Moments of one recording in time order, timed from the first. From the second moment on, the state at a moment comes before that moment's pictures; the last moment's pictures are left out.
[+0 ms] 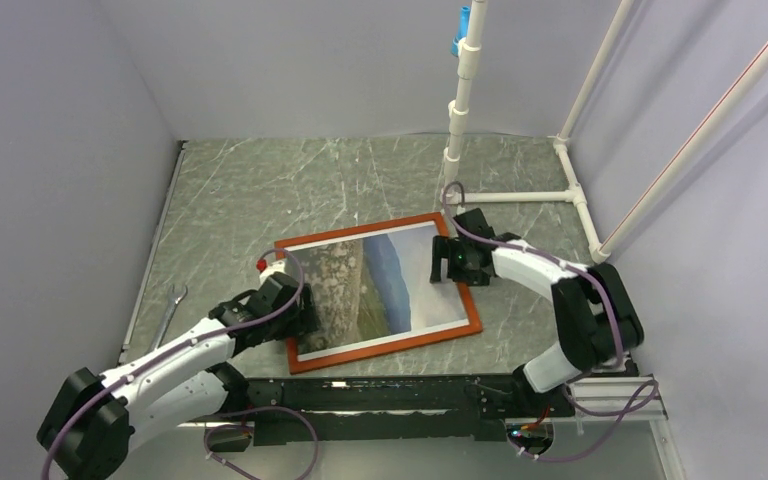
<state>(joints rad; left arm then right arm) -0.64 0.93 0.40 -0.47 -0.14 -0.83 0.40 1.49 0.77 -0.37 -0.07 0.47</state>
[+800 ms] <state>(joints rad) -1.15 1.10 0.50 -0.52 -0.31 -1.14 0.50 1.50 0.99 -0.50 0.19 0.48</state>
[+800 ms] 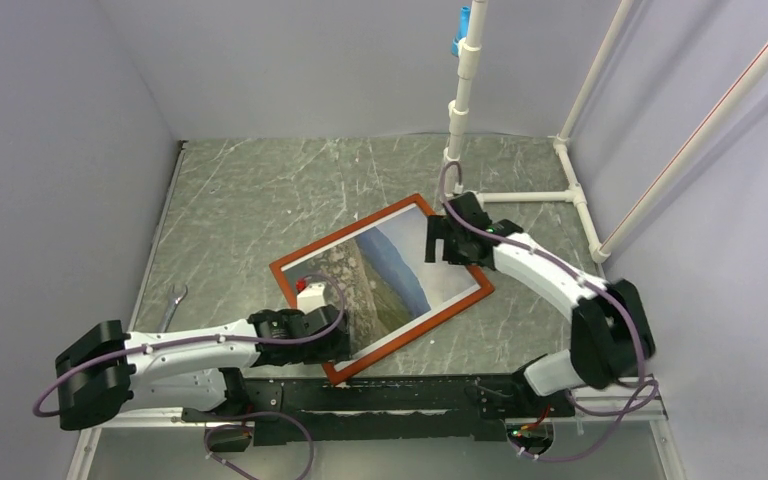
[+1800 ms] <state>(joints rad) -0.86 0.94 1.11 -0.81 -0.23 -0.91 0.75 1.34 0.65 -0.47 0.00 0.97</state>
